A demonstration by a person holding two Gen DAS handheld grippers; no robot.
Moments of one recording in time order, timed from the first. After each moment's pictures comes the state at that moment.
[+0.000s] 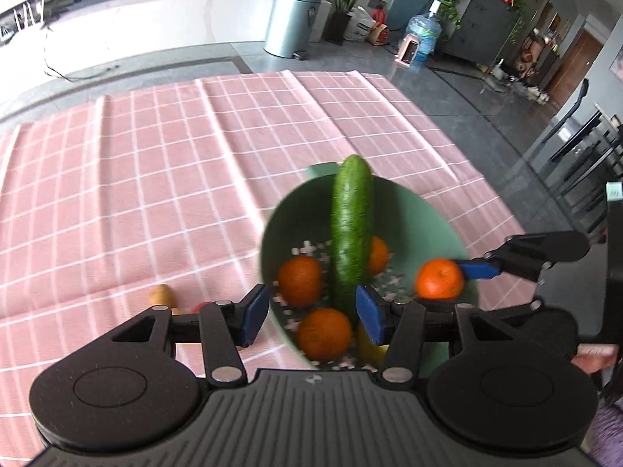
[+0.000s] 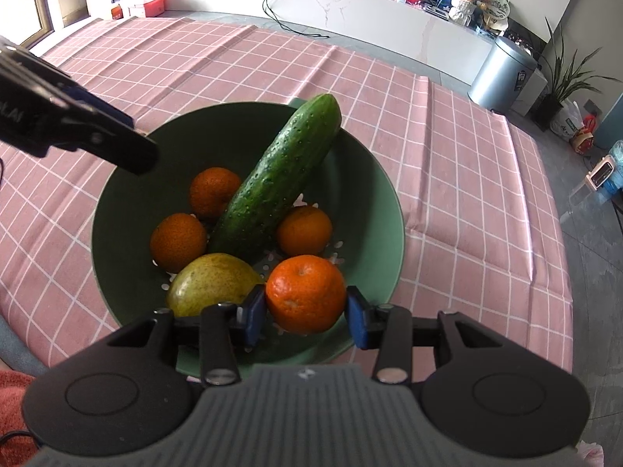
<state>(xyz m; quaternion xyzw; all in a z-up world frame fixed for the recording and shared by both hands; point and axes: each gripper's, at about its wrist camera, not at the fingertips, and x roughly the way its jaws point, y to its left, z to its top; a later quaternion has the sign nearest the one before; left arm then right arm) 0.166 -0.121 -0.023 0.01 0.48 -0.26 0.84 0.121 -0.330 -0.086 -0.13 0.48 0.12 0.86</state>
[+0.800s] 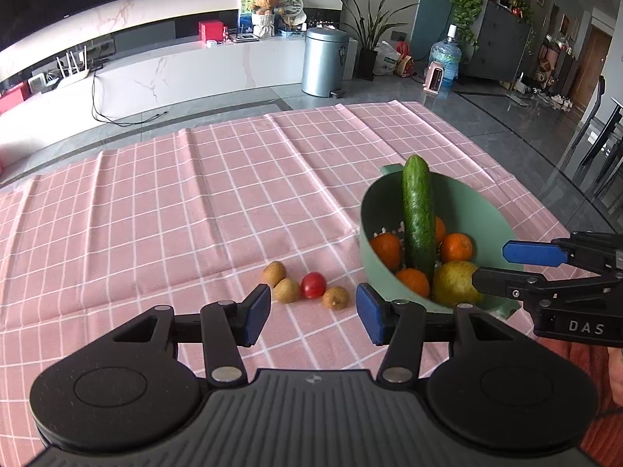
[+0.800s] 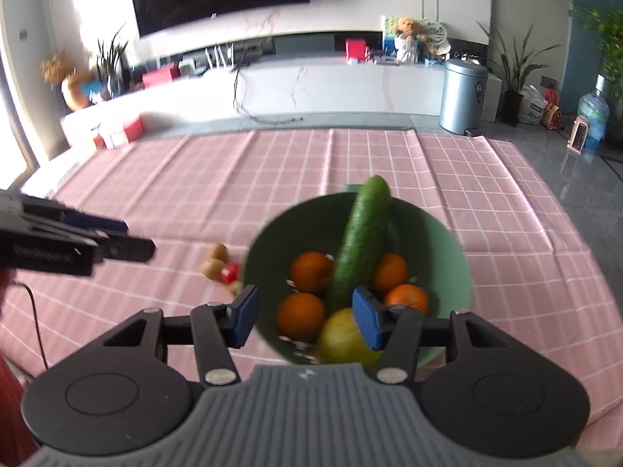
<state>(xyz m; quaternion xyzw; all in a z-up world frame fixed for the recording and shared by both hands) 0.112 -0.041 -0.008 0.06 0.41 -0.22 0.88 0.047 -0.266 -0.039 0.04 0.36 0.07 0.93</state>
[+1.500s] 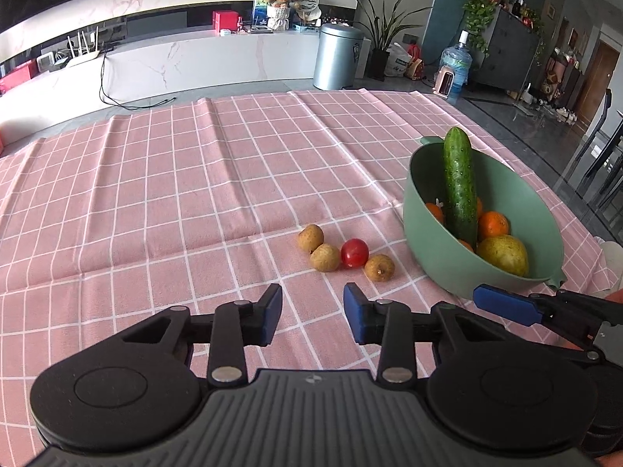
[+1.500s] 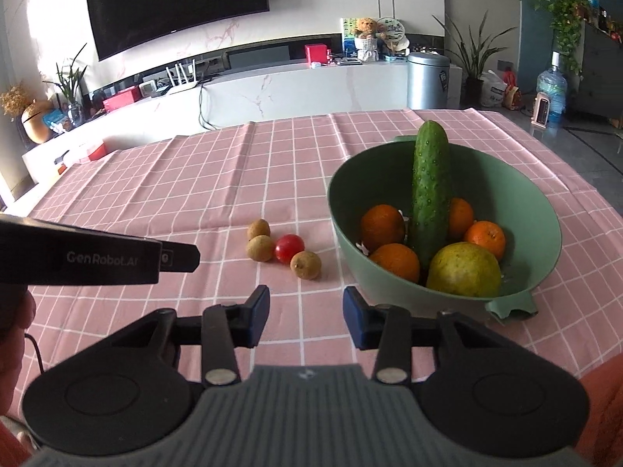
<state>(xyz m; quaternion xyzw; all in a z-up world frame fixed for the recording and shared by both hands) 0.123 -0.003 -0.063 0.02 0.41 -0.22 0.88 0.041 -0.169 -0.102 0.07 0.34 -0.01 0.94</state>
